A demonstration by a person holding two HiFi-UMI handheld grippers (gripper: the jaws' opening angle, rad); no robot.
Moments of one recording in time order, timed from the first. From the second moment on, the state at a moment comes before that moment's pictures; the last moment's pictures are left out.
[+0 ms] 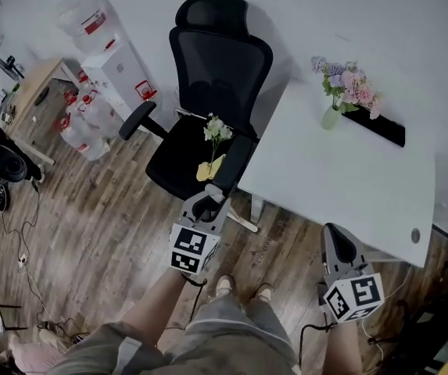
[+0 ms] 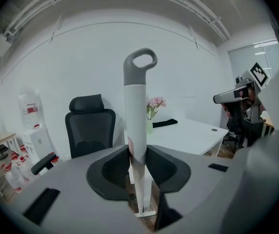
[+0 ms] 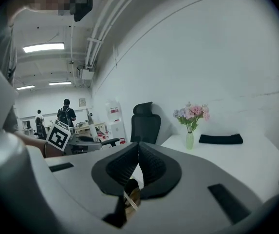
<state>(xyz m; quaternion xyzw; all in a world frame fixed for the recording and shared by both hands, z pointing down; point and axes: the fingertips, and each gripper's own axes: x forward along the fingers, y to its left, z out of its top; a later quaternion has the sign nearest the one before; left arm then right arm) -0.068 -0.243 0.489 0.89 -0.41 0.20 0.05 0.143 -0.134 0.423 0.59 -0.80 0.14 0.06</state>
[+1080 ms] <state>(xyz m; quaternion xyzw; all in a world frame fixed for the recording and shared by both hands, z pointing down) -0.070 -0.159 0.319 0.93 -0.35 0.14 0.02 0.160 -0.080 0.296 0.62 -0.78 0.08 0.03</state>
